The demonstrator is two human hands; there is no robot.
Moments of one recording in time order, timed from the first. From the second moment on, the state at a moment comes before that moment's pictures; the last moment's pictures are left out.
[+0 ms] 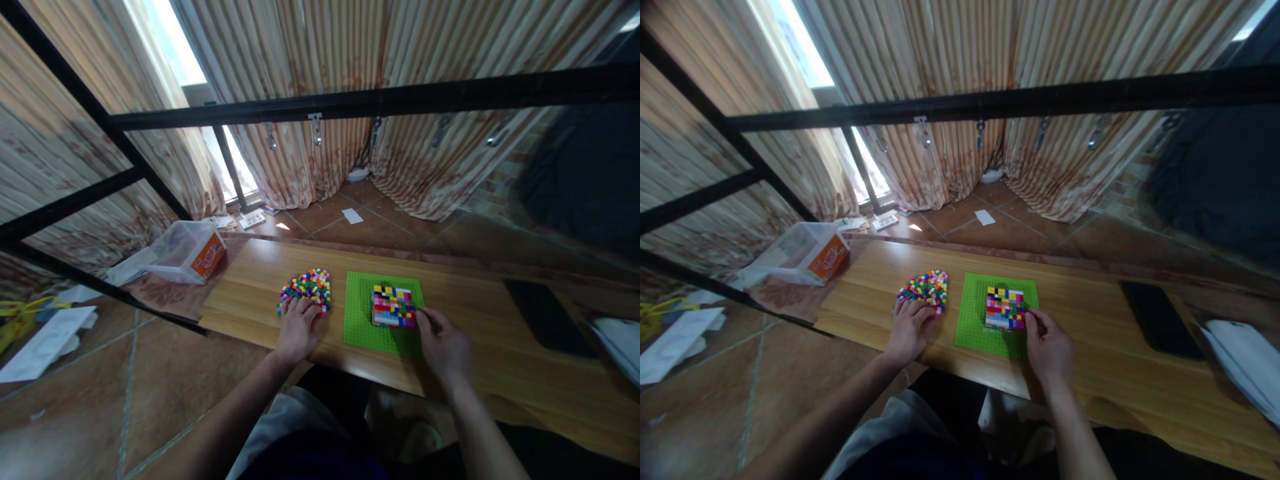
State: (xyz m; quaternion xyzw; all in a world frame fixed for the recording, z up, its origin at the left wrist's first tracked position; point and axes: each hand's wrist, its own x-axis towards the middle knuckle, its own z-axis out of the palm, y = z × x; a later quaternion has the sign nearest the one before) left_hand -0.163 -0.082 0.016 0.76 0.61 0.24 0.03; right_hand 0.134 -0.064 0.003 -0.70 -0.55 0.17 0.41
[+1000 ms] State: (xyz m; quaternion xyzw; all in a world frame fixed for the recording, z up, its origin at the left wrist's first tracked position) left_hand -0.117 -0.065 0.024 0.64 0.60 0.38 0.30; right_hand 0.135 -0.064 0.001 -0.69 -0.57 0.17 0.42
